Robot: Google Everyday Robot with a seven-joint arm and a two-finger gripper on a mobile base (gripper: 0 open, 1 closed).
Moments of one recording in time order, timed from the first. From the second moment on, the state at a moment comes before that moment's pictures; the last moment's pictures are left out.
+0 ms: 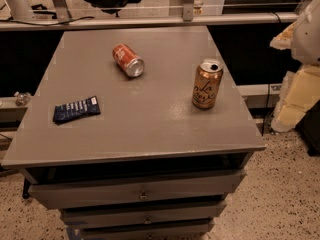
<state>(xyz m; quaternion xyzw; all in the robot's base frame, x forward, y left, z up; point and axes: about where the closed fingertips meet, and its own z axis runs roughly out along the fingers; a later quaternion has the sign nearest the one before) 0.438 -0.216 0.978 -0.60 0.78 -0.04 0.16</state>
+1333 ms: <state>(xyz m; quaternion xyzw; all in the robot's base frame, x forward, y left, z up) 0.532 -0.136 0.971 -0.55 0.82 -0.02 0.18</state>
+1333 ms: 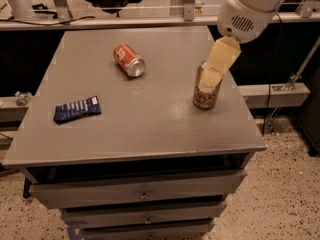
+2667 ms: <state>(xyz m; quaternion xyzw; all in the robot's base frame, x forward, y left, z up) 0.583 -0.037 0.970 -0.44 0.87 0.03 0.21</state>
